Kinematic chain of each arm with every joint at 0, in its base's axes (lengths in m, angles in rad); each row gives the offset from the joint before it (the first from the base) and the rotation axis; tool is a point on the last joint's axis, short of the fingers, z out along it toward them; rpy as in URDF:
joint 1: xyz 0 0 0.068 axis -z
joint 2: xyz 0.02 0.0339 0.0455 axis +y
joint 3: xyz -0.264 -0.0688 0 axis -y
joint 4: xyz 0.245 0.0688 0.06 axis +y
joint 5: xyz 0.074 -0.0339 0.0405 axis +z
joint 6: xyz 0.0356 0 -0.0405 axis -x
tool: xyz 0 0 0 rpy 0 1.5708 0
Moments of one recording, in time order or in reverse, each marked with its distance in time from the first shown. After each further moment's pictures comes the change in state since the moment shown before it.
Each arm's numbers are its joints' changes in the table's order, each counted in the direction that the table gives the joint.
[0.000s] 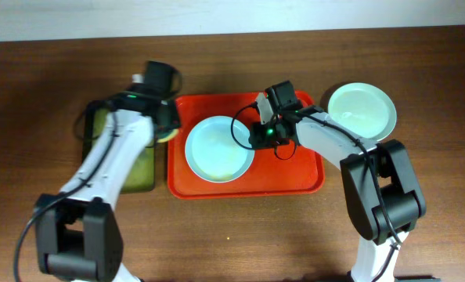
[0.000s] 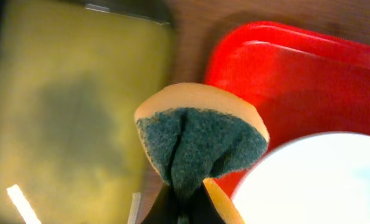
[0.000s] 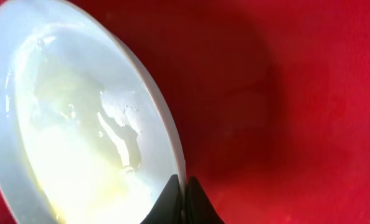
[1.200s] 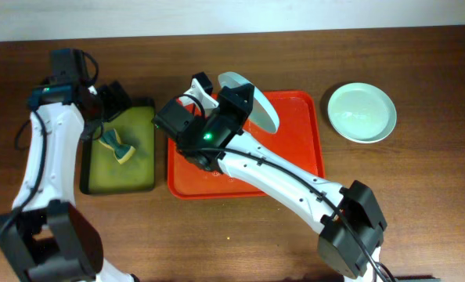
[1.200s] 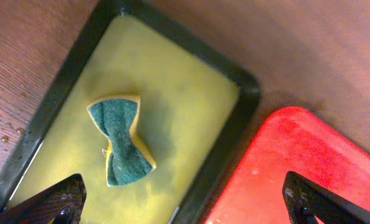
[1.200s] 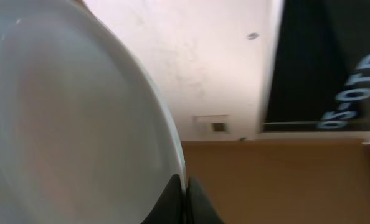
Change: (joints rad) left arm -0.357 -0.019 0.131 0.090 -0.251 0.034; right arm -0.543 -0.004 0.531 0.470 -1.757 0.547
